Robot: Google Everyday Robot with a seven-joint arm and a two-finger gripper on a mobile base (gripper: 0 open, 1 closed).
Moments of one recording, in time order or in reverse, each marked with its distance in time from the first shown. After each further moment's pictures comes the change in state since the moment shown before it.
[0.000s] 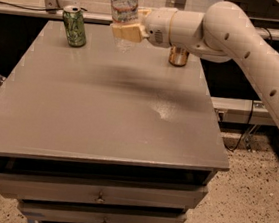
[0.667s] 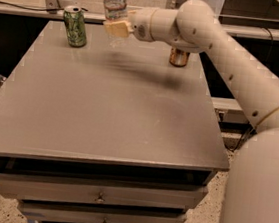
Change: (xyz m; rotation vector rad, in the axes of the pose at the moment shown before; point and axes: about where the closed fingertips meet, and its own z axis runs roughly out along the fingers) arm 0.032 -0.053 0.068 0.069 0.064 0.071
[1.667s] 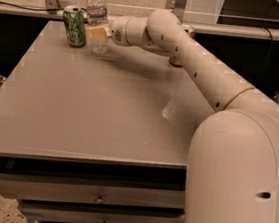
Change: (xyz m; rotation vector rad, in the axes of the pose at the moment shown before) arm 0.031 0.004 0.089 -0.004 0.021 0.123
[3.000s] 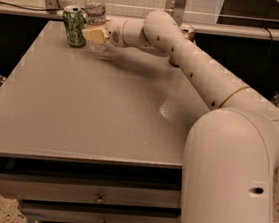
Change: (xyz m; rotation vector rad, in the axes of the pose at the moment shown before) arm 0.001 0.001 0.009 -0.003 -0.004 0.025
